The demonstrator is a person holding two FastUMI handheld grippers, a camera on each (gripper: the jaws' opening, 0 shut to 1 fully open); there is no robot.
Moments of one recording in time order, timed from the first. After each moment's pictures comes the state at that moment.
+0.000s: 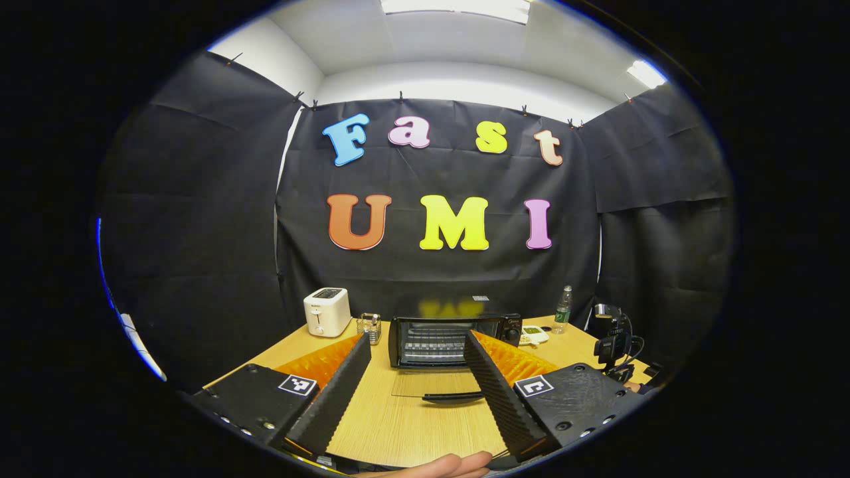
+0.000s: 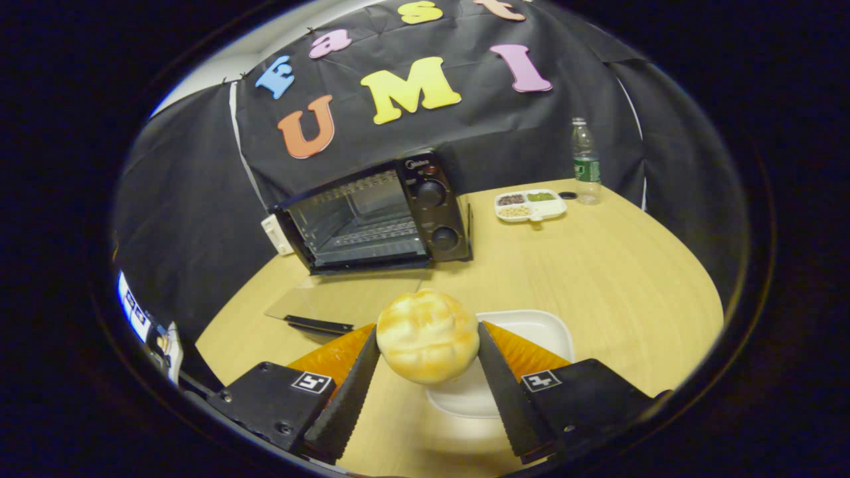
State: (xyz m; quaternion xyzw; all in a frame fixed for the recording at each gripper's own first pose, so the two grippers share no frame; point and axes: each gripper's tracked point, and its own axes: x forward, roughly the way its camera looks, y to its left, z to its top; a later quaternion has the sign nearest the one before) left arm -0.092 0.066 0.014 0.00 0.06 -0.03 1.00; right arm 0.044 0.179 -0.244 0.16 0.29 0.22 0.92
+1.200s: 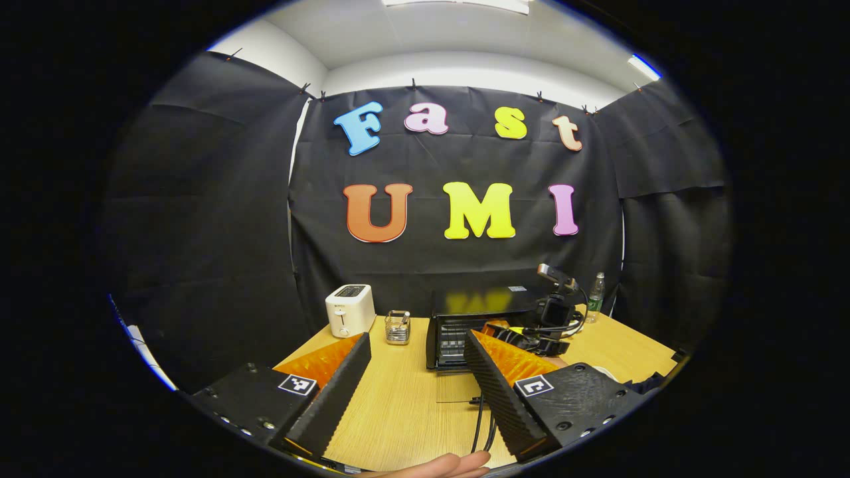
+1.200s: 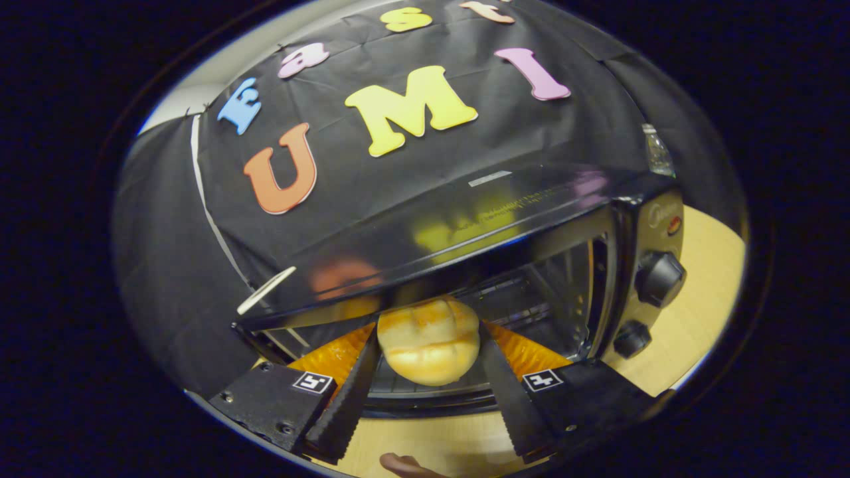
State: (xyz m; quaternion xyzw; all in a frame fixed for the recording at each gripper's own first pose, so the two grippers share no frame) left arm -0.046 0.124 -0.015 0.02 0.09 -0.01 1.00; right arm 0.260 0.361 -0.207 0.20 0.19 0.14 0.95
